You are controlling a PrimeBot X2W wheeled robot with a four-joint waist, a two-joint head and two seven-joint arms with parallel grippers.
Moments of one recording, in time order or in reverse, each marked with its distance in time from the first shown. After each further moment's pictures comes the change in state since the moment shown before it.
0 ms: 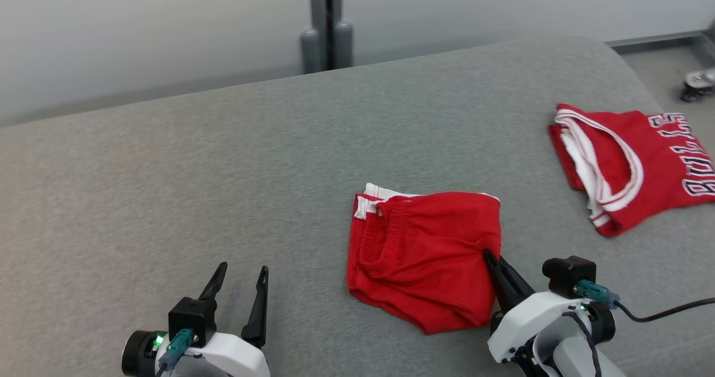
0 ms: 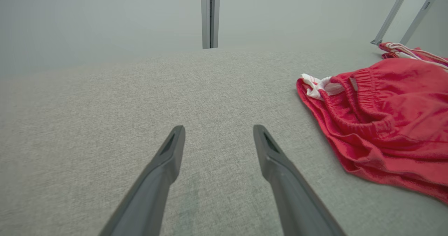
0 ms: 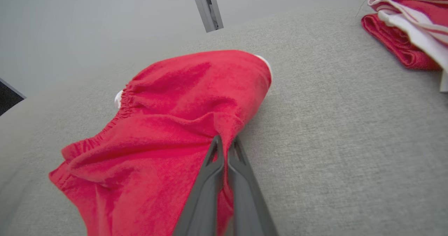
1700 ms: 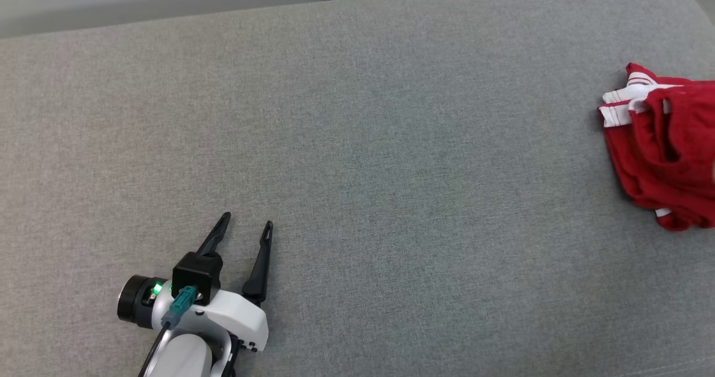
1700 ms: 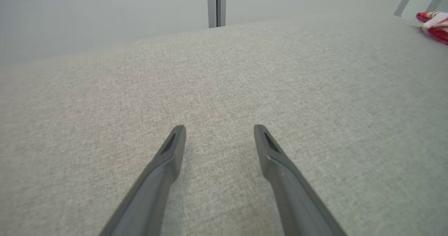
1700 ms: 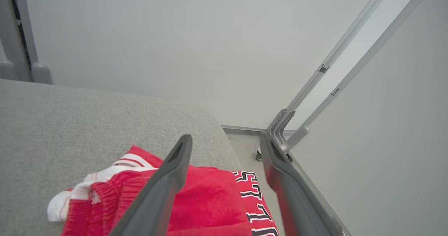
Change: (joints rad) left arm -0.122 0.001 0.012 0.003 0.108 -0.047 0.000; right arm -0.490 -0.263 -0.797 0.238 -0.903 0.000 0.011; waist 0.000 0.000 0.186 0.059
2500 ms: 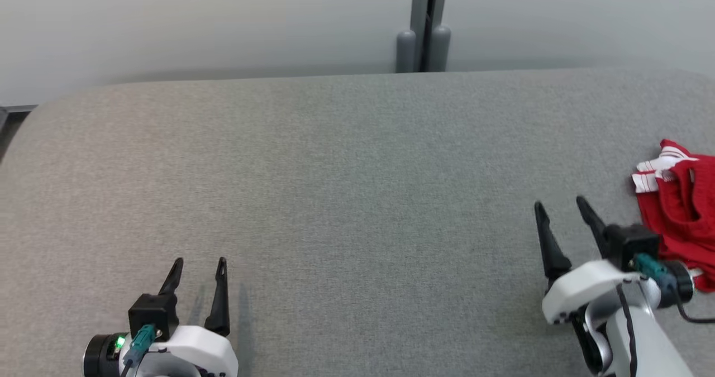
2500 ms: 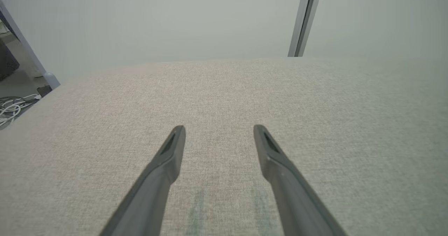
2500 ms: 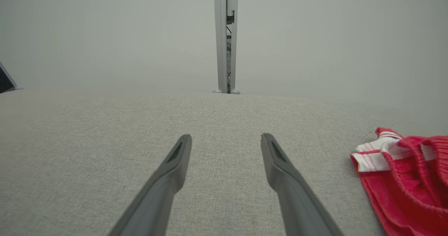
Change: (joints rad) left arm 0.108 -0.001 0.116 0.000 -0.064 0.058 0.000; right arm 0.483 0.263 0.436 -0.399 0.469 0.000 -0.008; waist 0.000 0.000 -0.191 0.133
